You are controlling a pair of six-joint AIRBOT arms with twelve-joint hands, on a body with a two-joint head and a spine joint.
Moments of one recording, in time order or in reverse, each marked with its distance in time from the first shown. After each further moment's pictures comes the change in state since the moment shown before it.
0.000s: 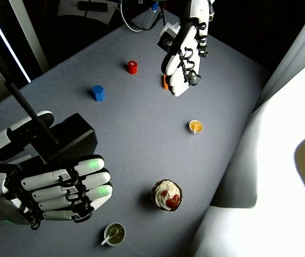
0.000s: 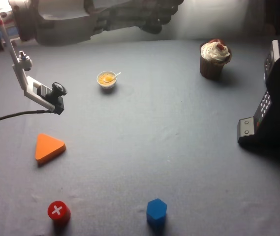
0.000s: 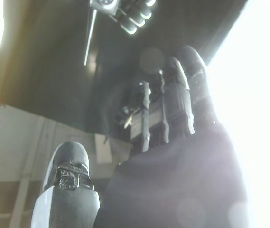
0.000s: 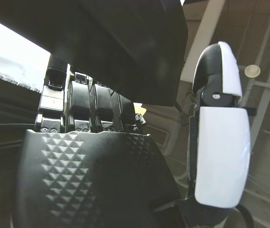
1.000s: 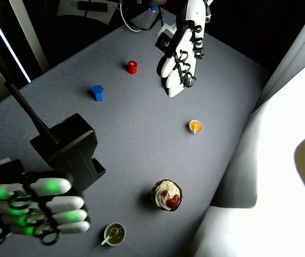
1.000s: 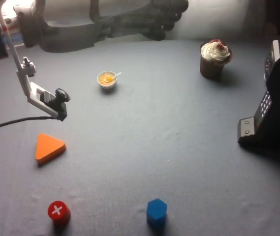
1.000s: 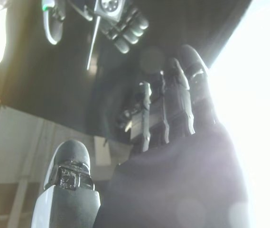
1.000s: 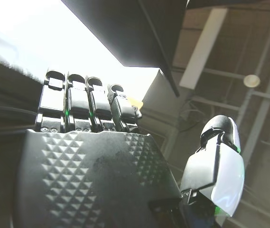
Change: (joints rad) left arm 0.013 0.001 -0.028 0.000 0.011 -0.002; right arm -0.088 0.235 -0.224 0.071 0.006 -0.049
